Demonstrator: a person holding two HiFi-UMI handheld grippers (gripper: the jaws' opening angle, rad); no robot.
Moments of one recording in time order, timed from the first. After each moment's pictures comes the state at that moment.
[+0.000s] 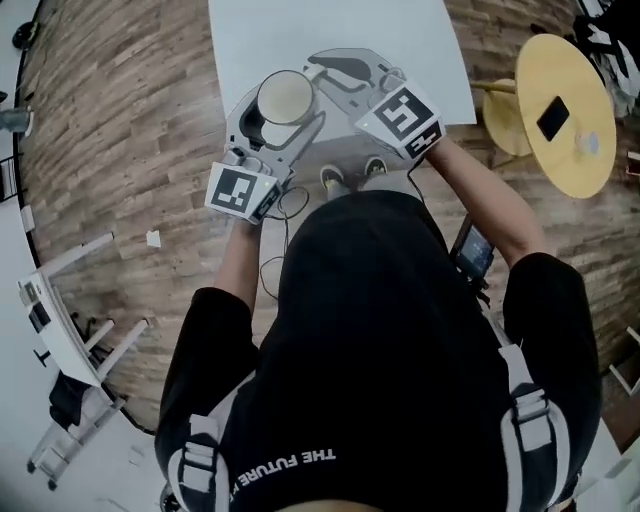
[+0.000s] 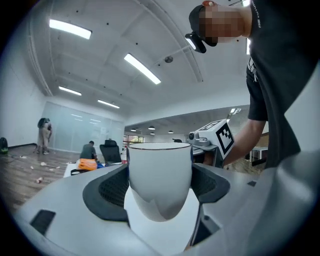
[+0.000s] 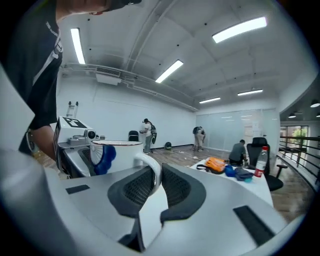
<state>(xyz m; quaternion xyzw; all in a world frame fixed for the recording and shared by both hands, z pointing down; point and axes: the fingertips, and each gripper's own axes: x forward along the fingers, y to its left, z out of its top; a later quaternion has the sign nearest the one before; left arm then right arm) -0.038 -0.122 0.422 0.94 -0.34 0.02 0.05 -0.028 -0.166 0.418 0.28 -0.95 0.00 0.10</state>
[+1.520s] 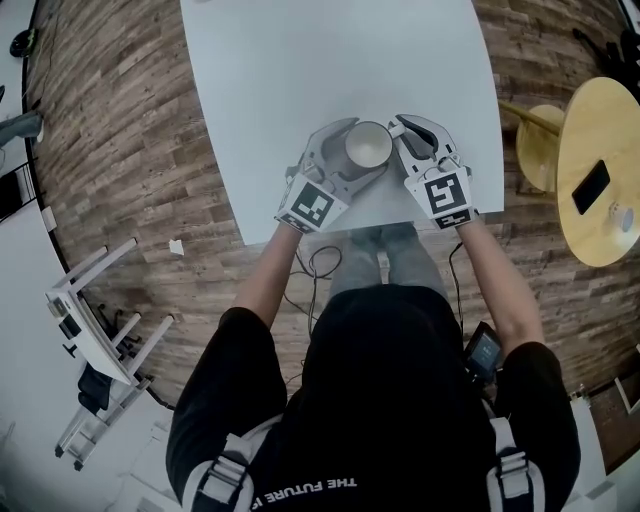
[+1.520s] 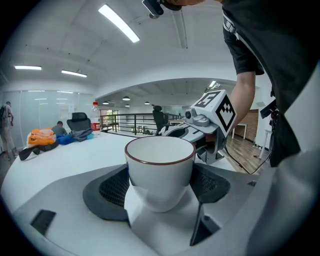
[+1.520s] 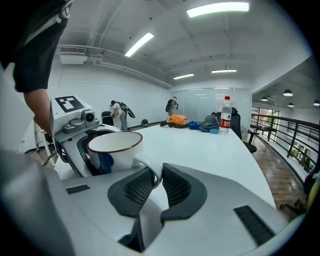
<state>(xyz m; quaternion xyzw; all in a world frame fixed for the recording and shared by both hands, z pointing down) 0.097 -0.266 0.615 0.96 -0.18 0.20 0.05 0.124 -0.305 0.607 0.41 -0.88 0.09 0.21</state>
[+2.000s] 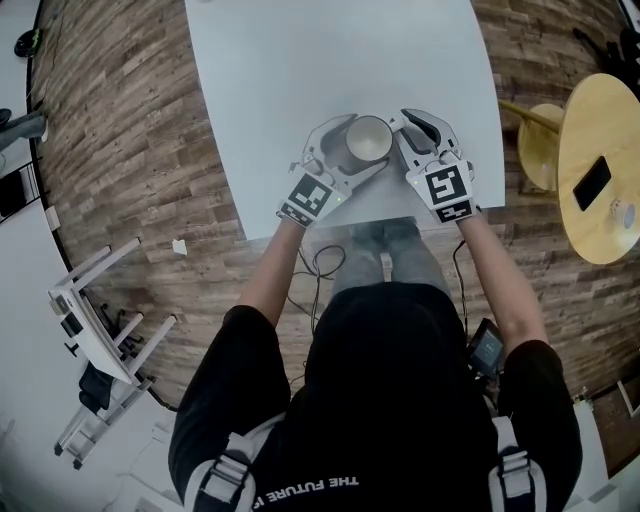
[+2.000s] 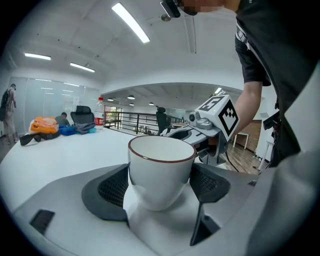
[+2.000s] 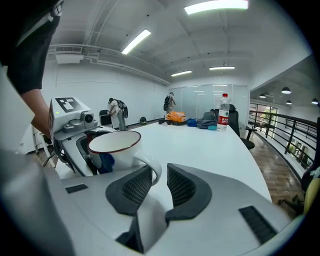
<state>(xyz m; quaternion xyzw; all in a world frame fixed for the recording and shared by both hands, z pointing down) 0.099 -0.263 0.610 0.96 -0.18 0.18 0.08 0.129 -0.299 0.612 0.41 -0.88 0.11 0.22</state>
